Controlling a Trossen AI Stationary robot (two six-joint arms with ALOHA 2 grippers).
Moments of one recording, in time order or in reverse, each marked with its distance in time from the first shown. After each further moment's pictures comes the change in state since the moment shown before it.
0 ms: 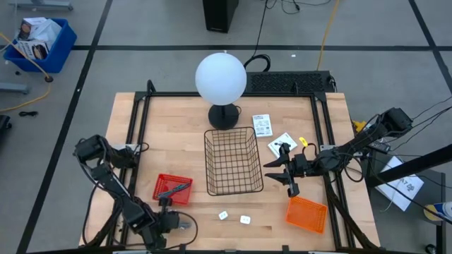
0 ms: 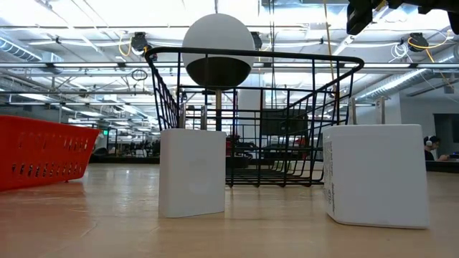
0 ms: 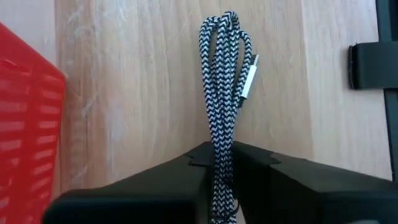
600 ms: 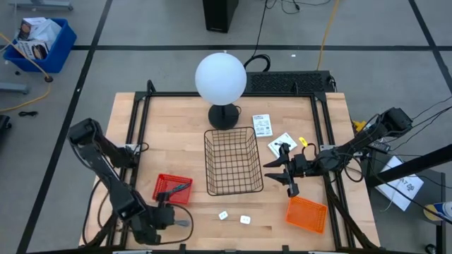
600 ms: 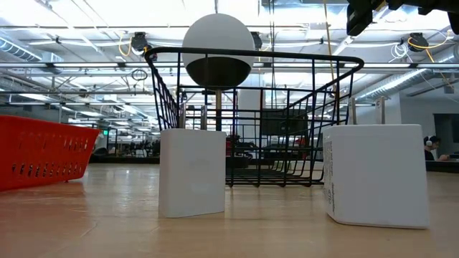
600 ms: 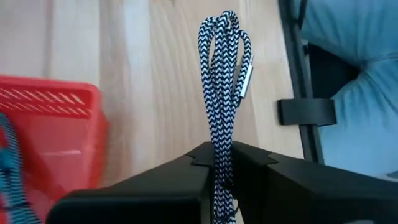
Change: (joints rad) left arm 0.010 -0.273 -0.005 -0.046 -0.061 0.074; right arm 0.000 0.000 0.000 -0.010 0.003 0.000
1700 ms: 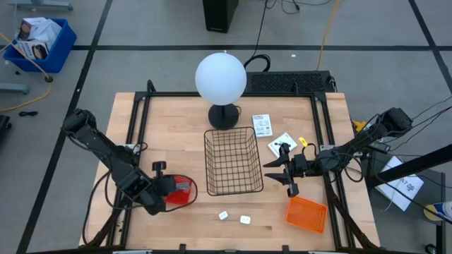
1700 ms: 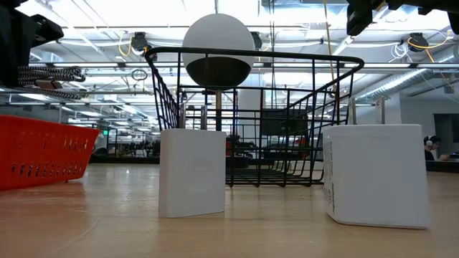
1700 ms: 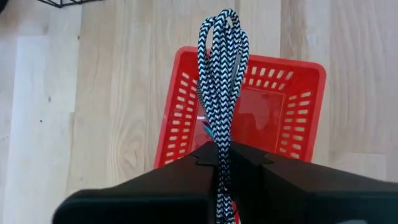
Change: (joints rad) left arm 0.220 -0.169 0.003 -0.457 -0.065 0.101; right arm -0.001 0.000 0.000 0.000 0.001 -0.003
